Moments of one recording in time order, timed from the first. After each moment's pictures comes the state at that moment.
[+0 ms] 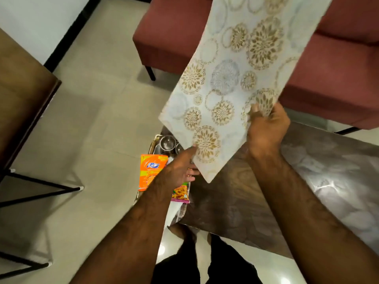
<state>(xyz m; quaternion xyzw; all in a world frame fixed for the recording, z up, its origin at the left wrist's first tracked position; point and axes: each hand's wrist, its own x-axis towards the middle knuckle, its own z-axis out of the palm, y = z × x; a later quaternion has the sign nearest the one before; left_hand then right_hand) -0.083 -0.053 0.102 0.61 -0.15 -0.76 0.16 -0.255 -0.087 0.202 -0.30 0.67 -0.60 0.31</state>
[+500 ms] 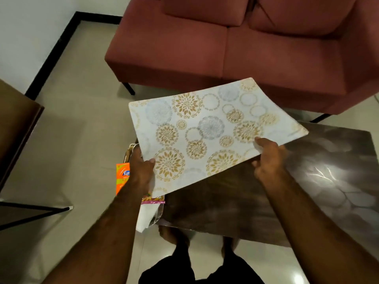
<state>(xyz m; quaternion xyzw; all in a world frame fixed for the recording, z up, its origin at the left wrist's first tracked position) -0.103 -0.026 0.103 0.71 -0.32 -0.50 0.38 -0.417 -0.007 0.169 0.02 0.71 -0.57 0.41</state>
